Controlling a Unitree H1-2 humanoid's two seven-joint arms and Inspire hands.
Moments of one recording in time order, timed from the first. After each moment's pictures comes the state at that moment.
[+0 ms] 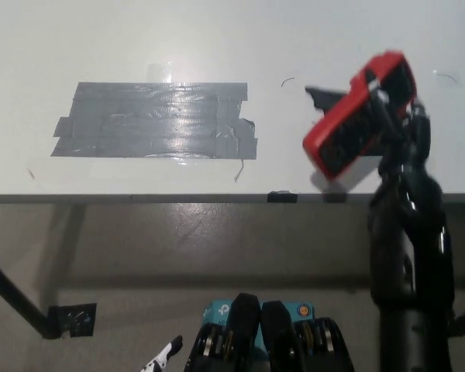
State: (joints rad) left_arm 0.37 0.14 -0.20 -0.23 0.52 -0.25 -0.01; right_arm -0.66 0.15 -0.32 0.25 0.25 0.39 -0.46
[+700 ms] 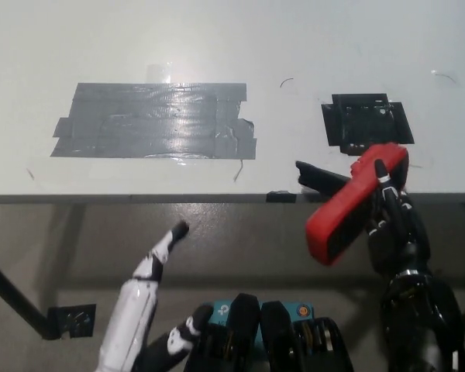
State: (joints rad) left_arm 0.09 0.05 -0.18 -0.44 0.45 -0.20 -0.01; right_arm -0.32 0.18 -0.19 -0.11 0.64 0.46 -0.46
